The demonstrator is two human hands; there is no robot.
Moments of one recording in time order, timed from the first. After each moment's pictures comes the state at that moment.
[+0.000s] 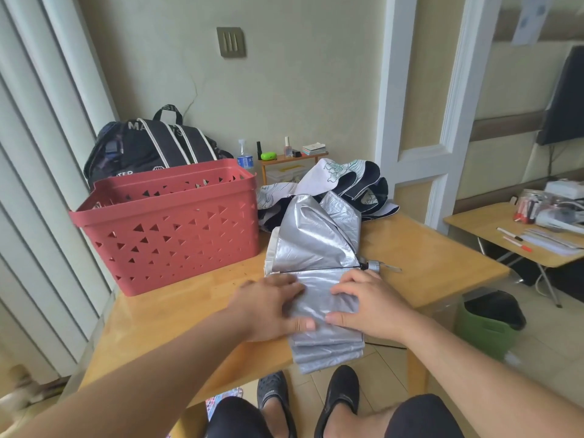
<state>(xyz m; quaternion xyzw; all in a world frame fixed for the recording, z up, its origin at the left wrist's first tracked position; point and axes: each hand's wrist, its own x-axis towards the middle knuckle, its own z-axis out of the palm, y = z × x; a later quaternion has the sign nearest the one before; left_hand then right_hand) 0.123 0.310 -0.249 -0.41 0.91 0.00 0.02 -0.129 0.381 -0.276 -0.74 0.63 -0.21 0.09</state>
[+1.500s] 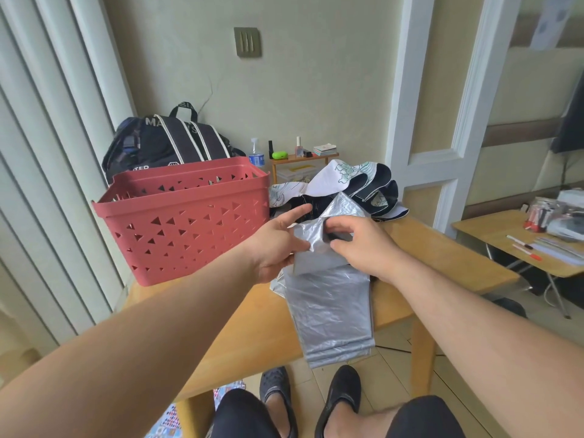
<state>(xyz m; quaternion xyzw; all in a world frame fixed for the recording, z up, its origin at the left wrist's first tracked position) 0.097 0.297 -0.173 -0.39 0.61 0.60 -0.35 -0.100 0.343 -0.188 -0.66 0.61 -0.41 0.15</state>
